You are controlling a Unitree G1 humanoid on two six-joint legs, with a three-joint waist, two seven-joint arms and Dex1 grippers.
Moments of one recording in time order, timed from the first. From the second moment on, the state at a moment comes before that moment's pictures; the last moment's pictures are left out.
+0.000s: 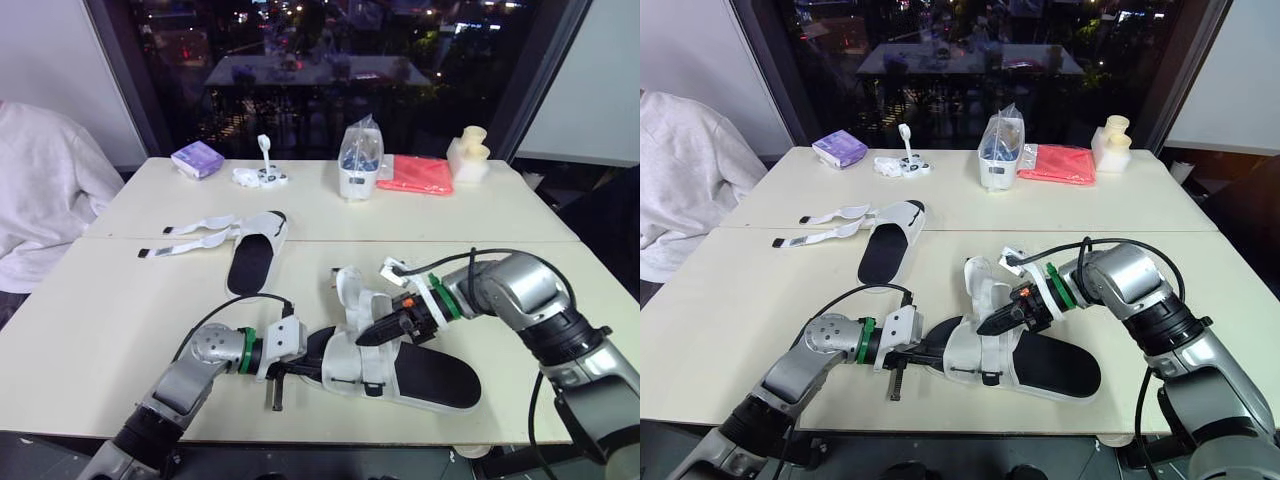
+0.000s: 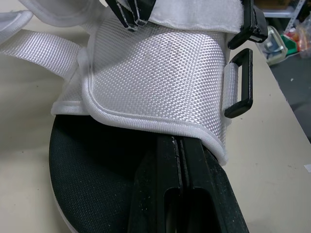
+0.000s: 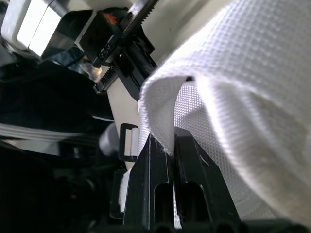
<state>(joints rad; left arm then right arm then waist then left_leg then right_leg) -0.36 0.50 -0.36 0.00 -0.17 0.13 -1.15 -0.82 -0.77 0.39 -0.02 0.61 1.23 1.19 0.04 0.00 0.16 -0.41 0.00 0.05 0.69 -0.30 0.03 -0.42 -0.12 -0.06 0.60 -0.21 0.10</state>
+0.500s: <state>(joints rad) -0.35 0.49 -0.36 0.00 -0.17 0.13 -1.13 -0.66 -0.81 0.23 -0.31 0.73 1.35 1.10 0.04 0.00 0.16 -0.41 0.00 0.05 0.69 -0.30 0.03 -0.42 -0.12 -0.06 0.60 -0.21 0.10</state>
